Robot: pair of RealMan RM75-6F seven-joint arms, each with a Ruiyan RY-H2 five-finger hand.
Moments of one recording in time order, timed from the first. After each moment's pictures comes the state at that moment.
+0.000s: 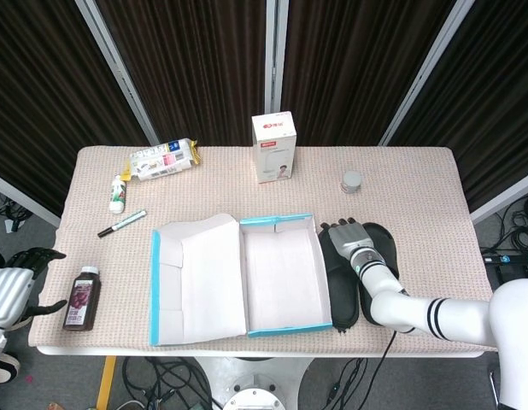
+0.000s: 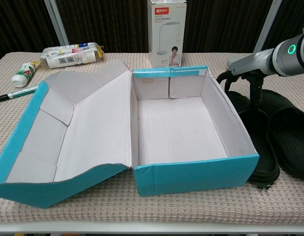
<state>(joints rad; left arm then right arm) -0.16 -1.01 0.00 -1.60 1.53 1.36 -0.18 1.25 -1.31 -0.06 -1.63 -0.07 0.70 -0.72</state>
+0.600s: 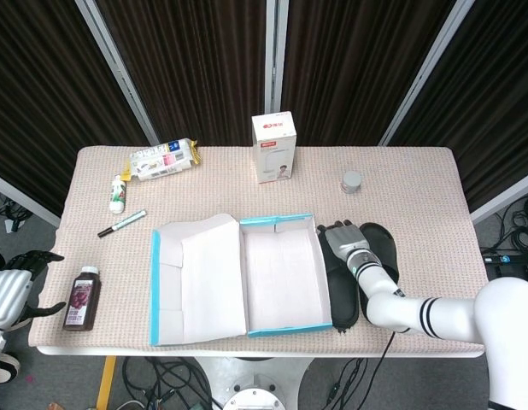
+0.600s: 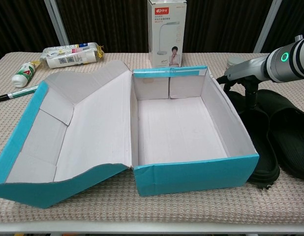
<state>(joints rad) -0.16 -1.00 0.00 -1.60 1.50 1.34 -0.20 1.27 -1.36 -0.10 -1.59 -0.11 0.69 -0.65</state>
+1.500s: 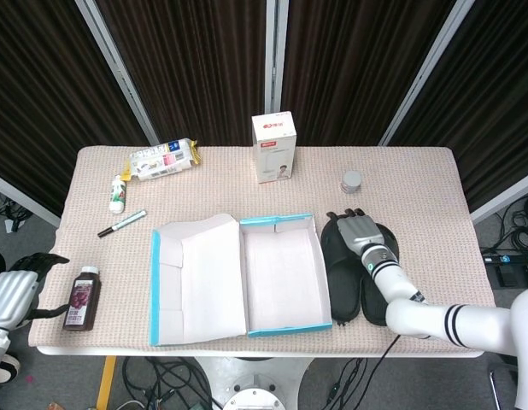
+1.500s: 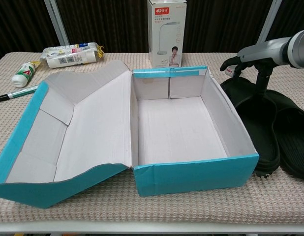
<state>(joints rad) -0.17 -1.00 0.01 -1.63 1.50 1.30 -0.18 1.17 -1.25 -0.07 -1.66 -0.31 0.77 -0.51</state>
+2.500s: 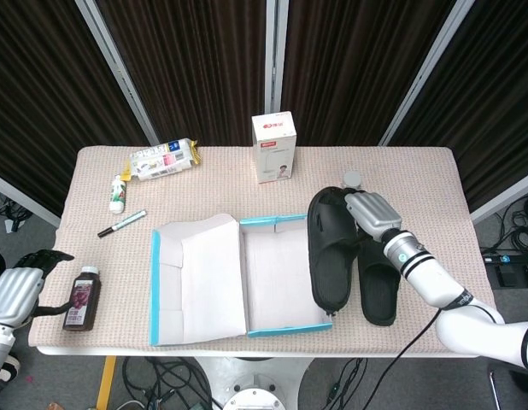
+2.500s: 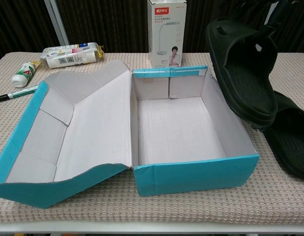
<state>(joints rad) -0.18 -0.98 0.00 -1.68 1.48 1.30 -0.13 0.95 -0.95 0.20 -1.86 -0.80 0.67 -0.02</state>
